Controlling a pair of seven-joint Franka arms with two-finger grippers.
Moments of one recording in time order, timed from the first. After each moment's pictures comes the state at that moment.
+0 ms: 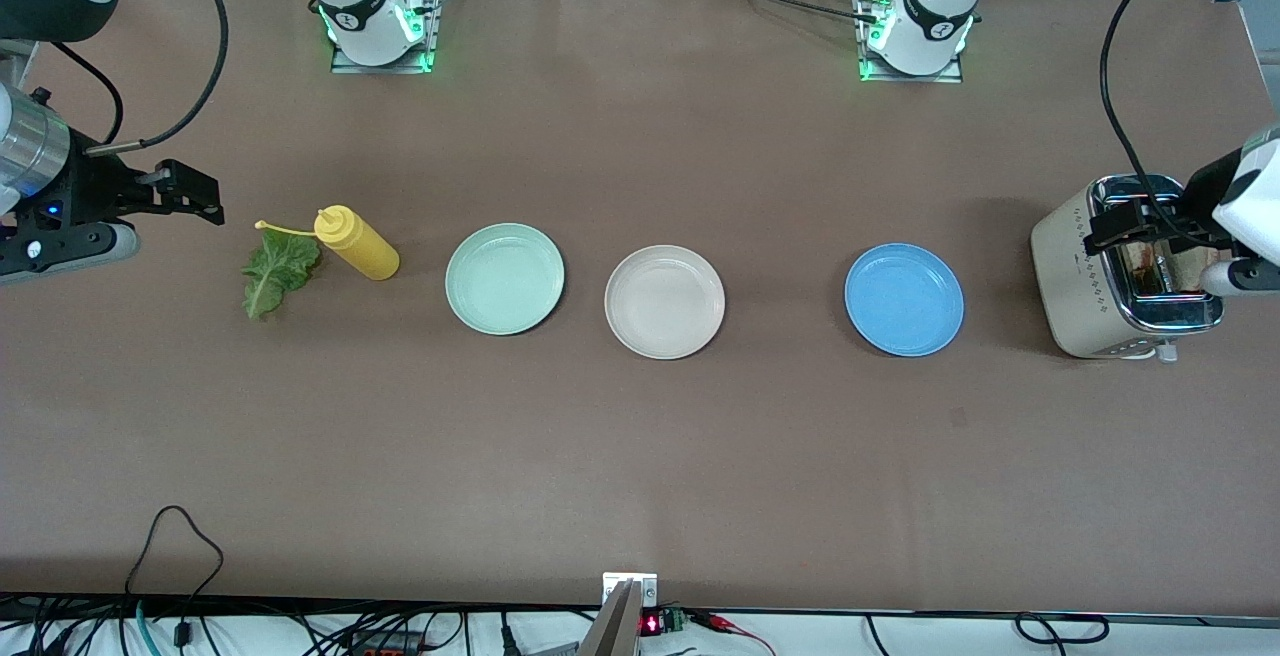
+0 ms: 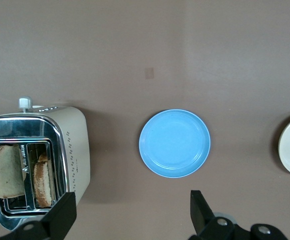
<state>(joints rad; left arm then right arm) 0.14 0.19 -0.11 -1.47 -0.01 1.59 -0.03 0.21 0.21 -0.15 -1.37 0.02 1.50 -0.19</state>
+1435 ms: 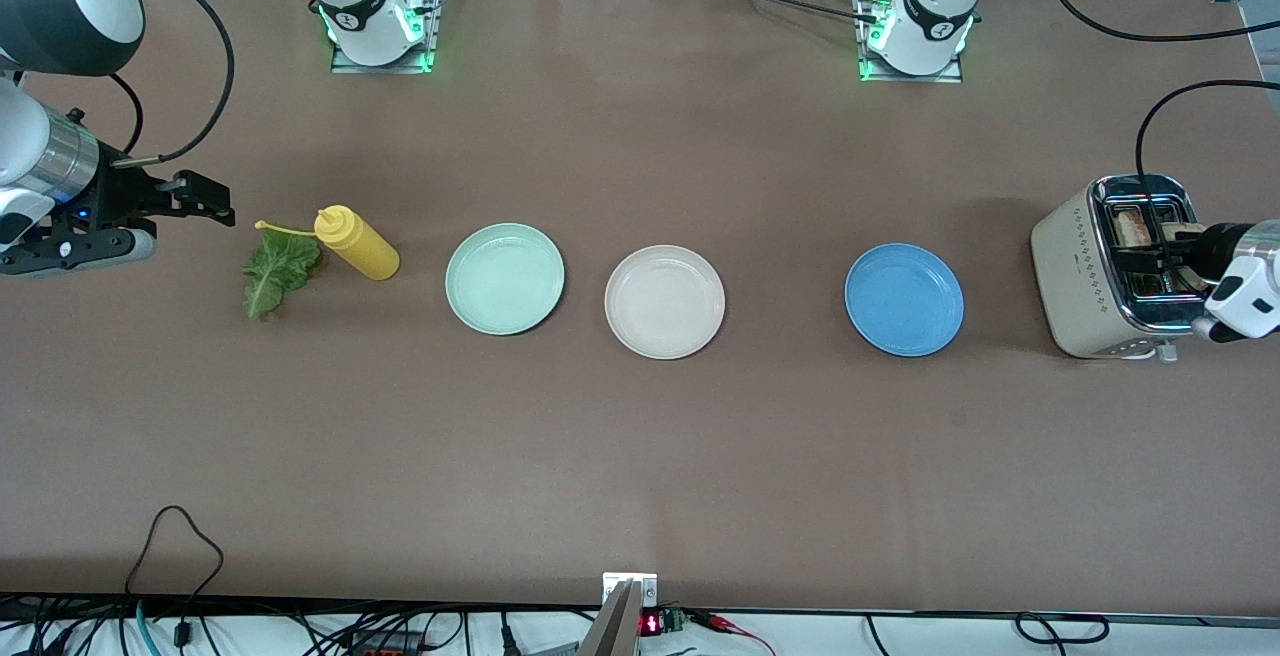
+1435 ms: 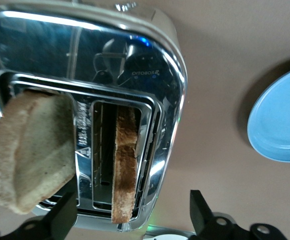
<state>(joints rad) 0.39 0.43 -0.11 -1.61 0.13 1.55 0.01 0.12 0.10 -0.11 -1.70 0.02 1.70 -0.19</state>
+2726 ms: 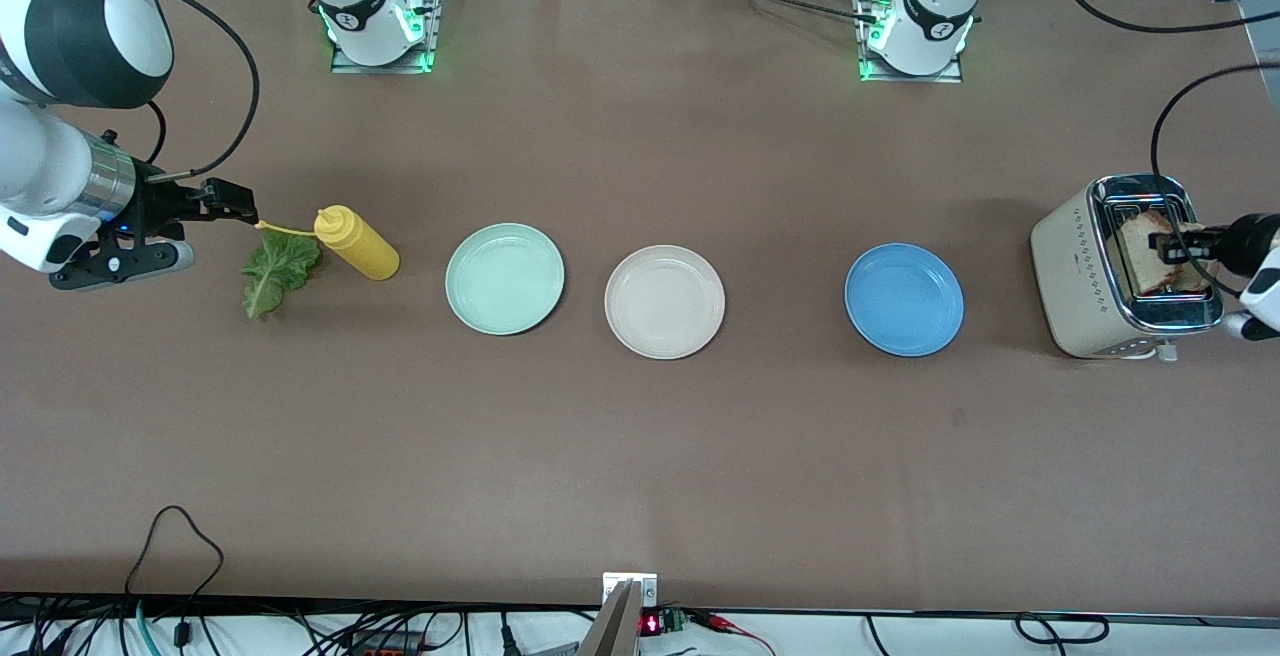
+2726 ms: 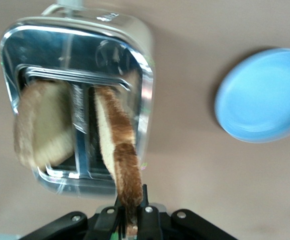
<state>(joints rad) 0.44 0.42 -0.26 -1.37 0.11 1.29 0.02 0.12 0.14 -0.10 -1.71 0.02 1.65 -0.22</state>
